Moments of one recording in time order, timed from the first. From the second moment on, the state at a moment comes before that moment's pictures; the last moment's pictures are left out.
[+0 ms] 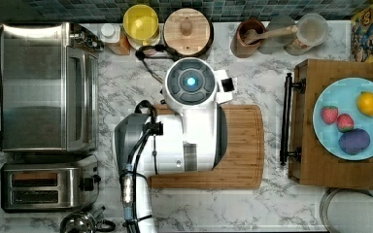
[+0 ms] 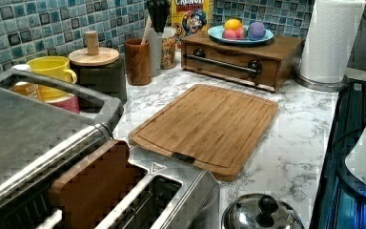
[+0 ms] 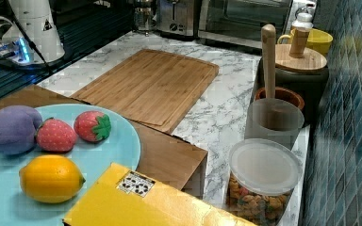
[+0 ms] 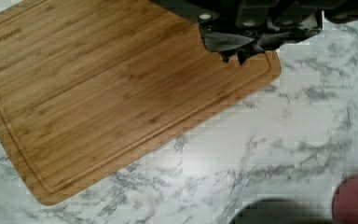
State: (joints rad) arm 0.02 0.02 0.05 -1.97 0.05 0.39 -0.21
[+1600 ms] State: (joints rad) arm 0.23 -0.25 0.28 -2.42 0.25 0.51 -0.59
